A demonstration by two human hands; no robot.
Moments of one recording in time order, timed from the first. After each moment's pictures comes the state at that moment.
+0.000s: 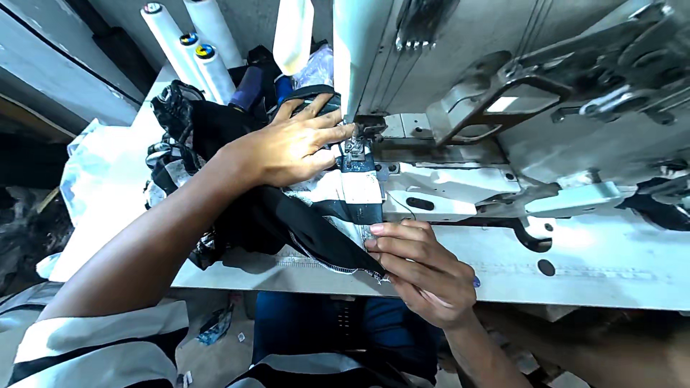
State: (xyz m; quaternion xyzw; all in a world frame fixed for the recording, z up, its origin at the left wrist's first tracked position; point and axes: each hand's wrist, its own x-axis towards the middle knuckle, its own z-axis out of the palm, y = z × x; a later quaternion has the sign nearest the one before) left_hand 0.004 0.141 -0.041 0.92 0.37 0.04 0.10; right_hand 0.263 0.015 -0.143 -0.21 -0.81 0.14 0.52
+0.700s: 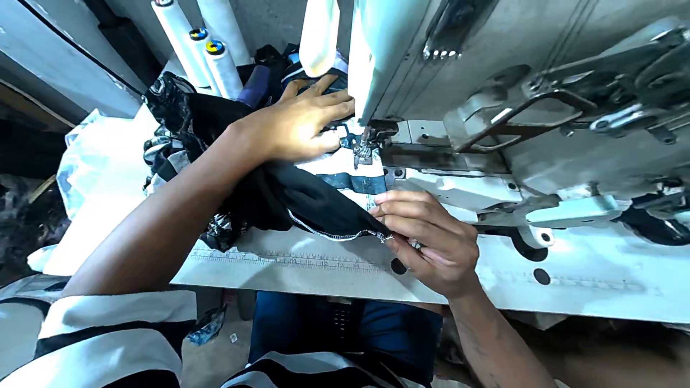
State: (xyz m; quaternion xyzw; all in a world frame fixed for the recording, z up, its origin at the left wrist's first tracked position) left_hand -0.005 0.171 -0.047 0.93 0.36 0.11 0.05; right_hand 0.259 0.055 -0.121 -0.21 -0.82 0.15 0.50
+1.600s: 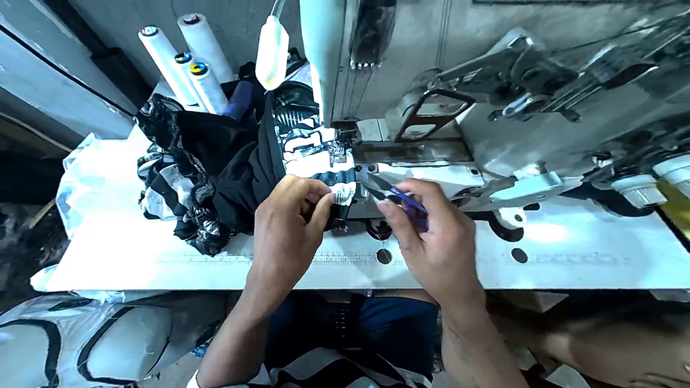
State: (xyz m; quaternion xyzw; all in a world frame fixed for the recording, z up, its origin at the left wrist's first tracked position) left_hand 0.055 0.019 -0.087 0.69 0.55 0.46 0.14; right_hand 0.262 0.017 -0.093 -0.49 -0.74 0.06 0.45
